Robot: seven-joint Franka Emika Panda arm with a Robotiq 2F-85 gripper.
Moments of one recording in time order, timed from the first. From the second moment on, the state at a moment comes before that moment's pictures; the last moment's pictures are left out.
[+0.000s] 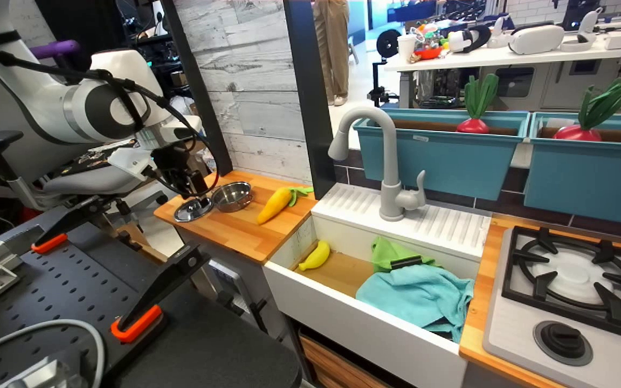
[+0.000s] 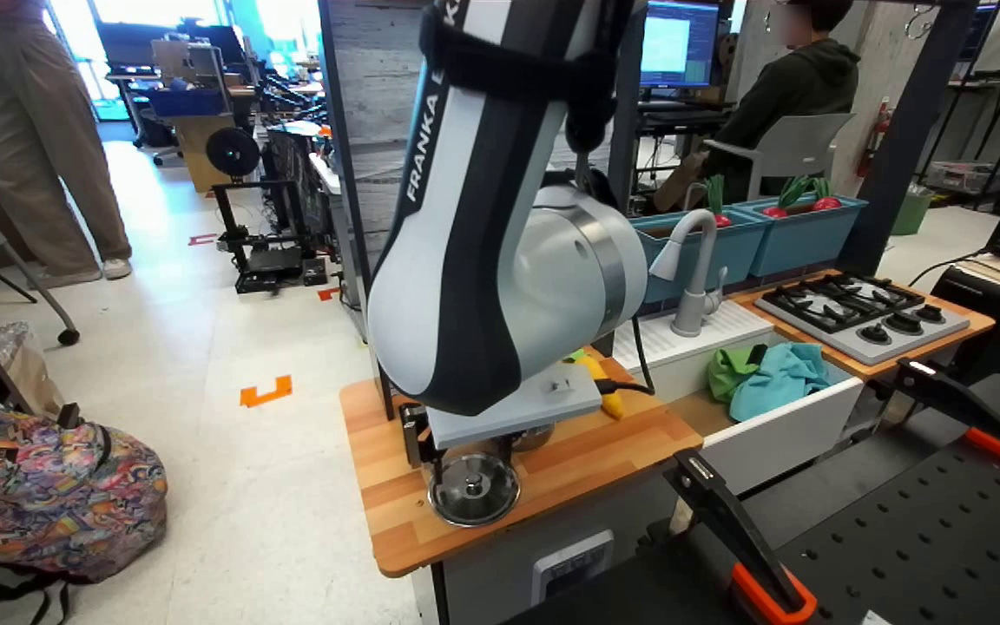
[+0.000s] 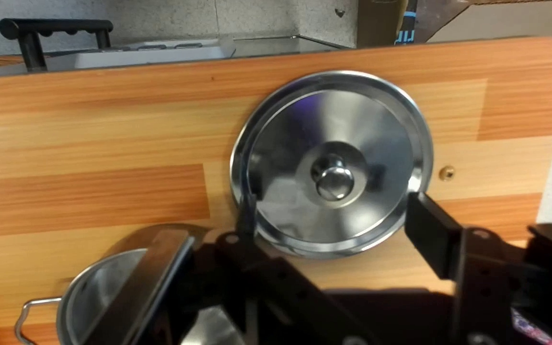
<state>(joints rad) 0.44 0.96 -0.02 -1.92 0.07 2.96 0.36</state>
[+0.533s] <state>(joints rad) 0.51 0.85 -0.02 -2.02 0.06 2.95 0.34</state>
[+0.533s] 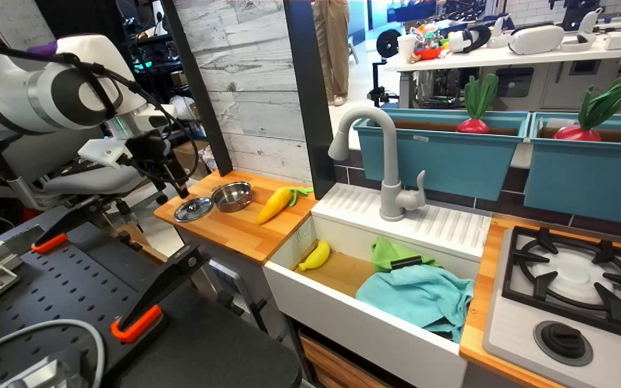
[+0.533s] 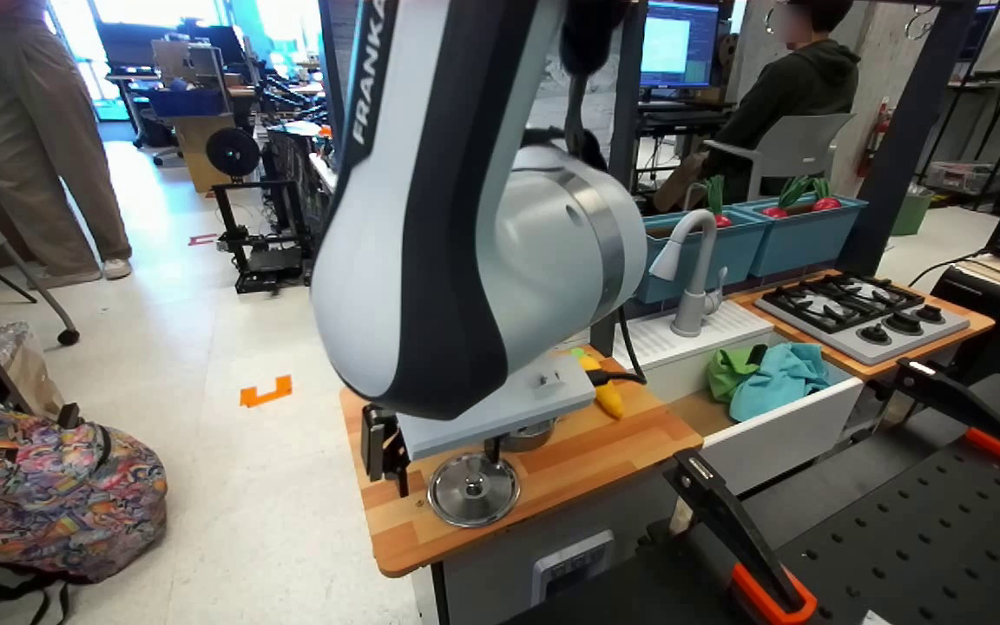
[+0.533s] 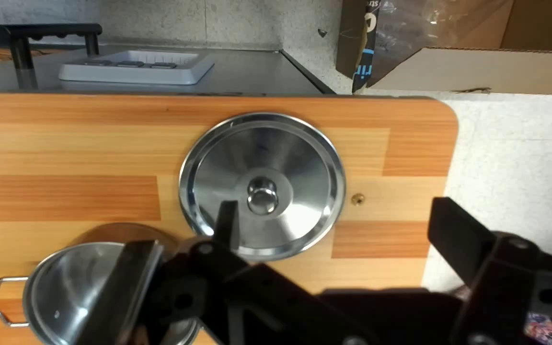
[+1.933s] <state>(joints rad) 0.20 0.73 -0.15 -2.15 0.06 3.01 0.20</state>
